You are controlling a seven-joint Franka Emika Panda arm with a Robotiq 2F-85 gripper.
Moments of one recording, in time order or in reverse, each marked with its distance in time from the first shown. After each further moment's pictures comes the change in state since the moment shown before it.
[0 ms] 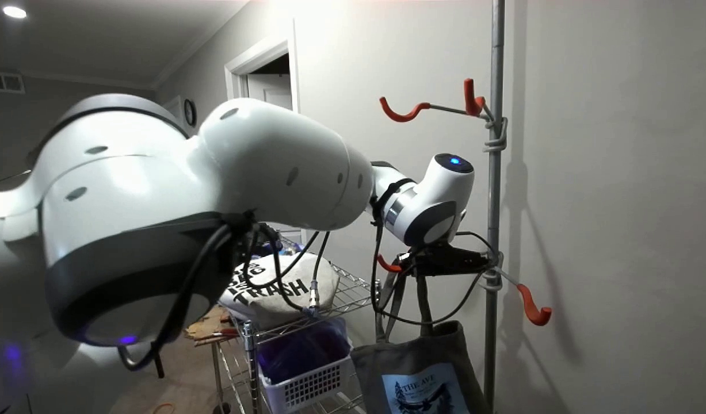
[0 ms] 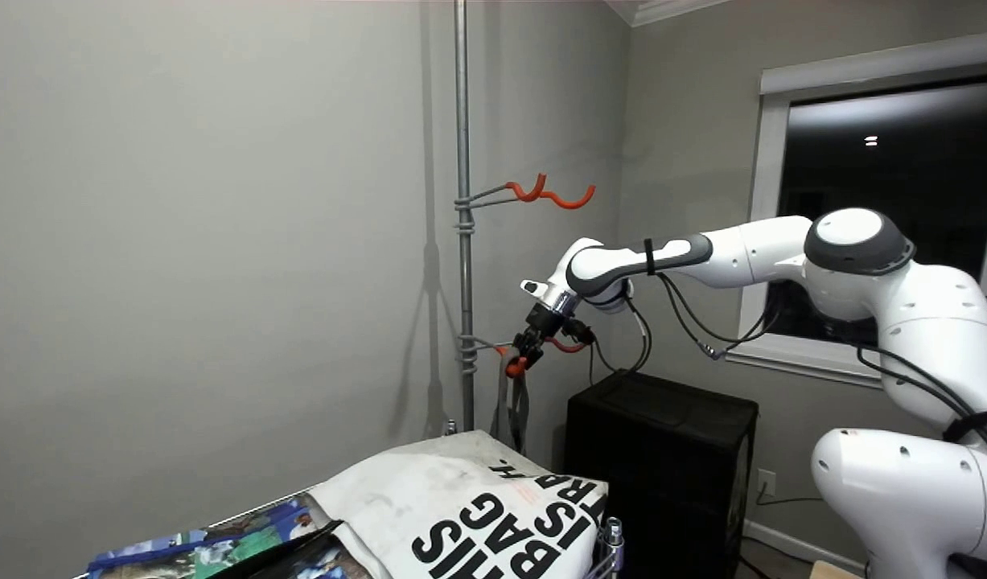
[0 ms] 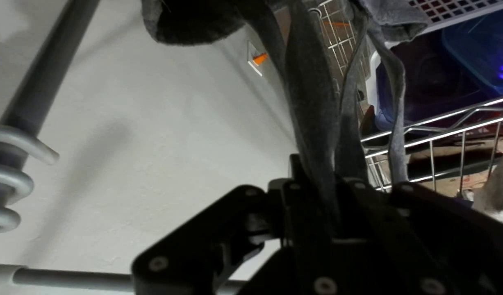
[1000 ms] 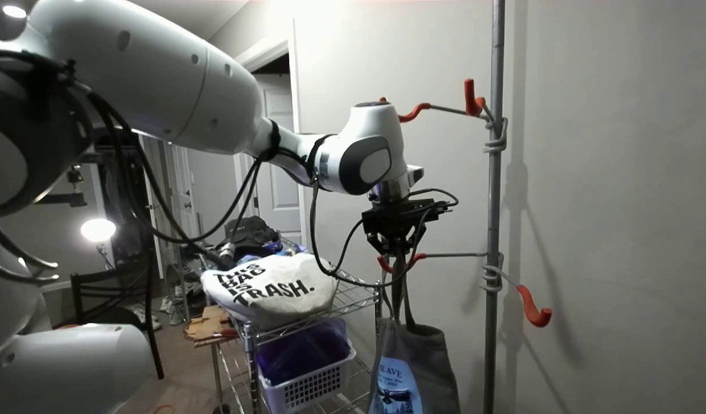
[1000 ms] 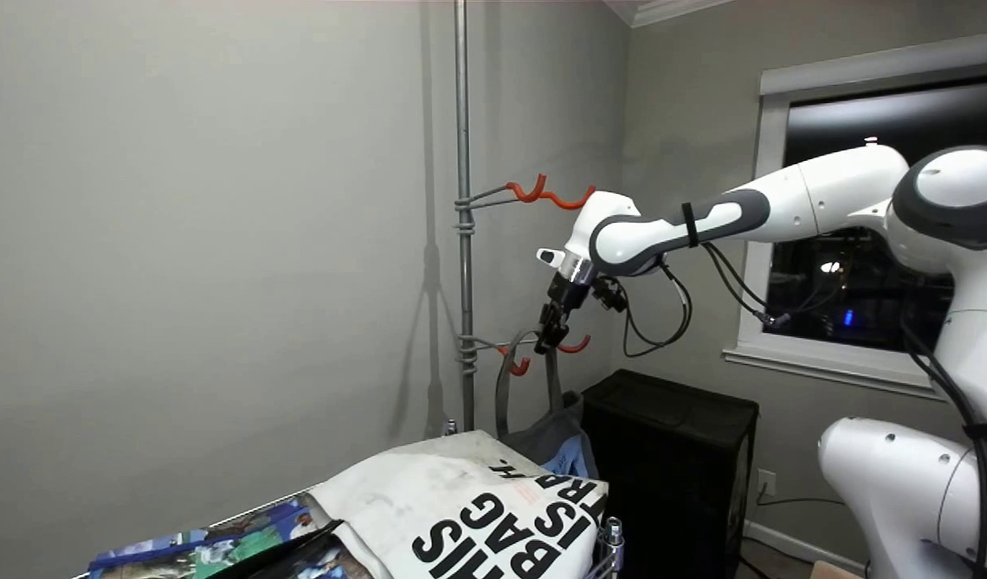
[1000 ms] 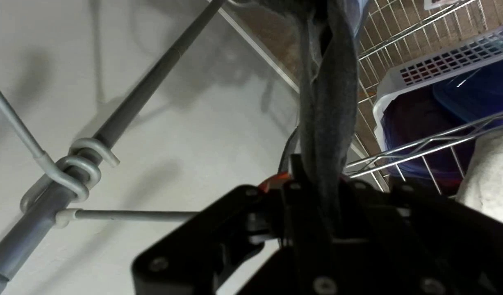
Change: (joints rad) arm -0.552 0.318 0.508 -0.248 -0.051 0.008 0.215
